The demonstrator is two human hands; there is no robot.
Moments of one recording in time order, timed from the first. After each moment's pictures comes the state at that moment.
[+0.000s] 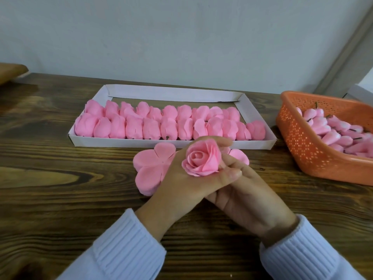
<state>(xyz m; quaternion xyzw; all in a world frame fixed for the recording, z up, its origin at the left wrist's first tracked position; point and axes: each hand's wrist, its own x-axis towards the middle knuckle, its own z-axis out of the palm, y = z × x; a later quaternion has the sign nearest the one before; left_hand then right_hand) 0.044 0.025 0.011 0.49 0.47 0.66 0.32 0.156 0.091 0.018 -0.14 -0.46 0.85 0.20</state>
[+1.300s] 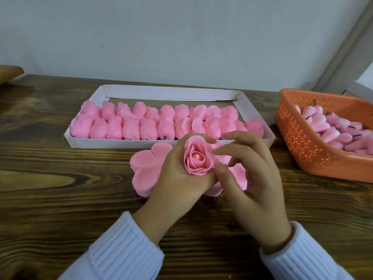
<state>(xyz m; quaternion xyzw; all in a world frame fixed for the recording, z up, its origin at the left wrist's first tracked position) 0.048 0.027 0.013 0.43 0.51 0.69 0.29 0.165 0.092 0.018 -0.13 -0.82 0.25 0.50</state>
